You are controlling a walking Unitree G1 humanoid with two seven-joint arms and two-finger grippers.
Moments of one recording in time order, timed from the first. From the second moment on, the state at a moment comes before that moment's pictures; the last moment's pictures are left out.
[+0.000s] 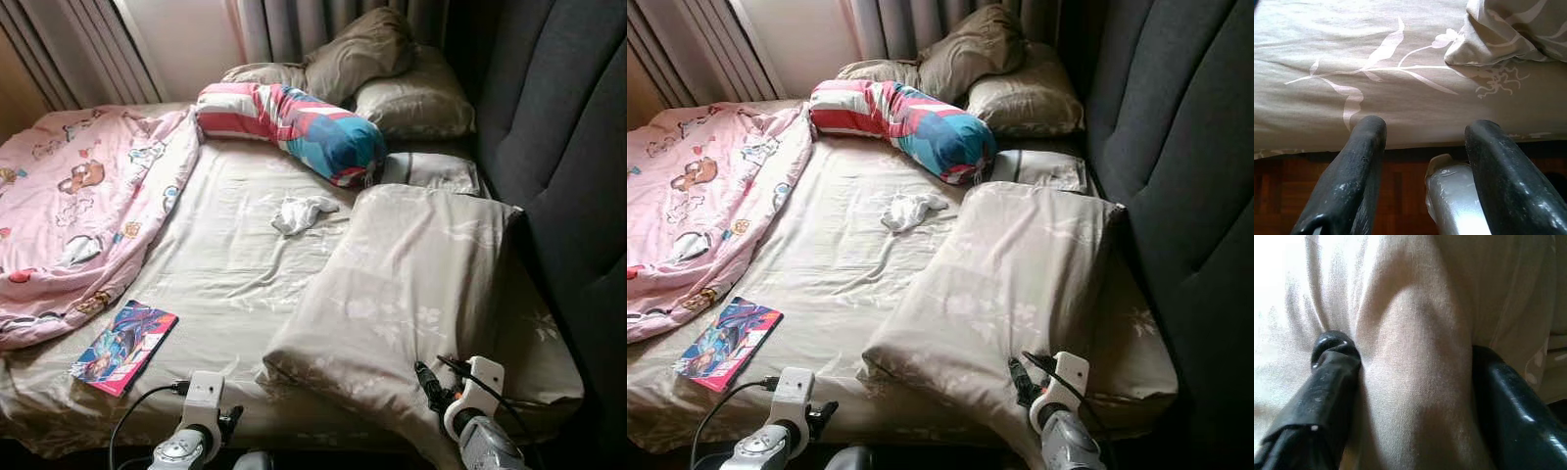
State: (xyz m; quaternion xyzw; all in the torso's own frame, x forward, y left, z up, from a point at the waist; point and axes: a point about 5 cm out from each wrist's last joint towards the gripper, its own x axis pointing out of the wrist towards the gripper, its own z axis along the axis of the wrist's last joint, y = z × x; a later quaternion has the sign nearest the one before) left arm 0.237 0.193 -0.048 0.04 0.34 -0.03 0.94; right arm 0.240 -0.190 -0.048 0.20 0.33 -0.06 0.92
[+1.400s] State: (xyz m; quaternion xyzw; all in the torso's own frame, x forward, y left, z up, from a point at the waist) left arm 0.238 0.192 -0.048 0.04 0.34 -0.03 0.94; right arm 0.255 -0.245 -0.024 0.01 0.30 -0.21 0.93
